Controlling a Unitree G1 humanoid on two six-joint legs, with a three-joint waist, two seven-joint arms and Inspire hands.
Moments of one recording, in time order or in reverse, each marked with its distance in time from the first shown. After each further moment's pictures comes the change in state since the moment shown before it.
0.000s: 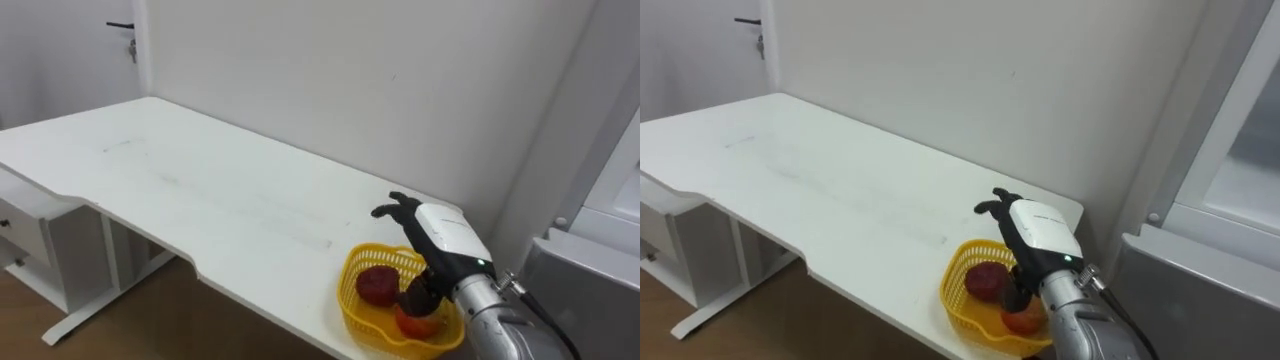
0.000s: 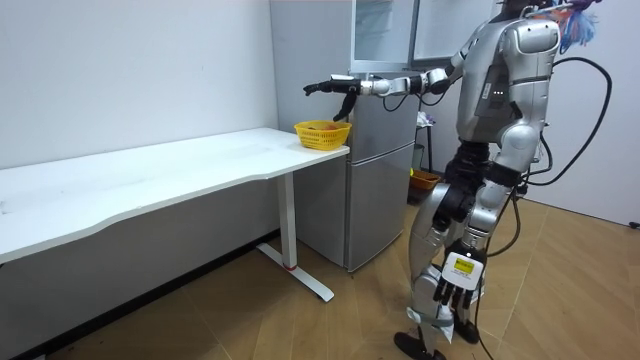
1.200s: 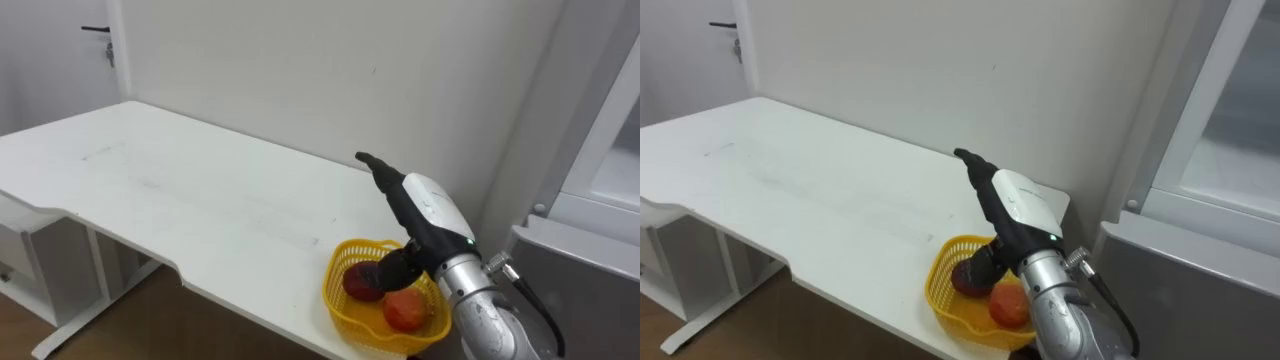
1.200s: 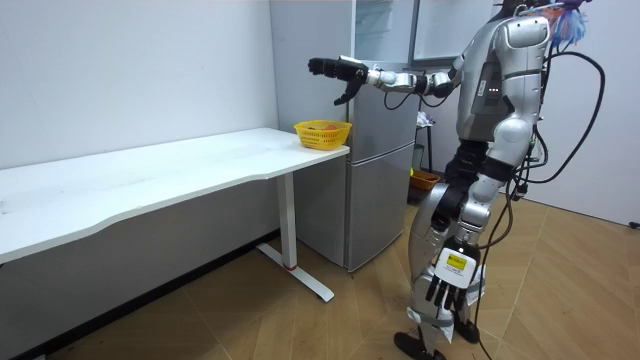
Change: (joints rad) left arm 0.012 -0.013 0.001 -0.020 -0.001 -0.001 0.045; right arm 0.017 0.012 -0.016 -0.282 0.168 -0.018 -0.012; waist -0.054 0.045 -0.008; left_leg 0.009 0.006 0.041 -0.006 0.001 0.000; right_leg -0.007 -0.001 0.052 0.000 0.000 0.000
